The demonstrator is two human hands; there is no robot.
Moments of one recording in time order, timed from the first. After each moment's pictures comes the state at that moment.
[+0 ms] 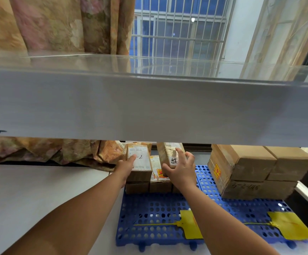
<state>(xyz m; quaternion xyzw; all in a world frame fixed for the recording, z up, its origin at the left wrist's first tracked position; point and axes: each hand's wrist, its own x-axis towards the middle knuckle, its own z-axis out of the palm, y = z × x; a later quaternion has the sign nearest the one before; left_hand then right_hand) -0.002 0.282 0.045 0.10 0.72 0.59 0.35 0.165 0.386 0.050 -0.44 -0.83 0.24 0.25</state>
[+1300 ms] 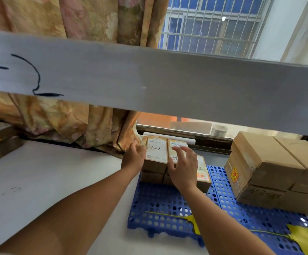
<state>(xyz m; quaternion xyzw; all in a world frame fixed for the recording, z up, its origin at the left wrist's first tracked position) -0.001 0.255 0.039 0.22 0.83 0.50 0.09 0.143 0.348 0.042 -0.30 -0.87 0.14 0.35</state>
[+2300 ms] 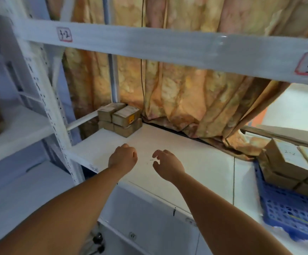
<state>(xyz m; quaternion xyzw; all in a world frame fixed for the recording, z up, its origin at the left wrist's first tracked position) -0.179 -0.203 0.014 0.22 0.96 0.18 -0.08 -0.091 -0.047 0.031 -0.07 -0.97 0.20 0.07</state>
